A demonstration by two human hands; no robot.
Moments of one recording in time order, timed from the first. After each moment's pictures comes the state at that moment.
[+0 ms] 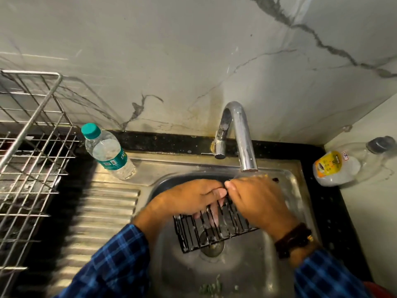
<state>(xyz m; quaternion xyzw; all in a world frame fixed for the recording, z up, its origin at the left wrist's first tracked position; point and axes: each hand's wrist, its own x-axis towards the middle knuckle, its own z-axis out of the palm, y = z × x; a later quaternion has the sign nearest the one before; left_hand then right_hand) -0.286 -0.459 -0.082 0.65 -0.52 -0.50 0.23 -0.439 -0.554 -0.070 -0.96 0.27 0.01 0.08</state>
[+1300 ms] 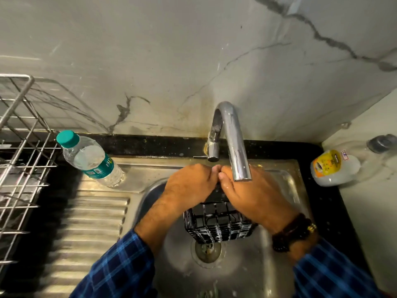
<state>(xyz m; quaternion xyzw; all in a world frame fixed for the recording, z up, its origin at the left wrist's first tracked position) -0.287 -0.495 -0.084 0.79 -0.50 -0.26 0.22 -0.429 -0.576 -0.054 -0.94 0.28 -0.04 0.18</state>
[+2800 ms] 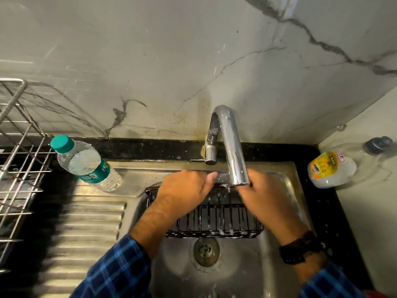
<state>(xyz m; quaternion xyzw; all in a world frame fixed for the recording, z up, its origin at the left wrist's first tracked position) -0.281 -0.490 -0.093 0.80 -0.56 -0.18 0.11 -0.439 -0.576 -0.069 -0.82 0.43 -0.14 0.36</state>
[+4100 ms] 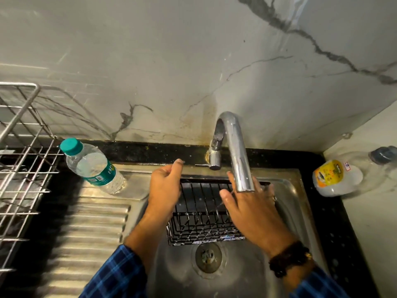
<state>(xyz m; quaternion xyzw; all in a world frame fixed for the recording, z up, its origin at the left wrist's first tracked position) -0.266 -0.476 -0.111 0.71 -0.09 -0.32 0.62 -0.438 -0.566 -0.091 -0.90 0.38 0.10 0.19</state>
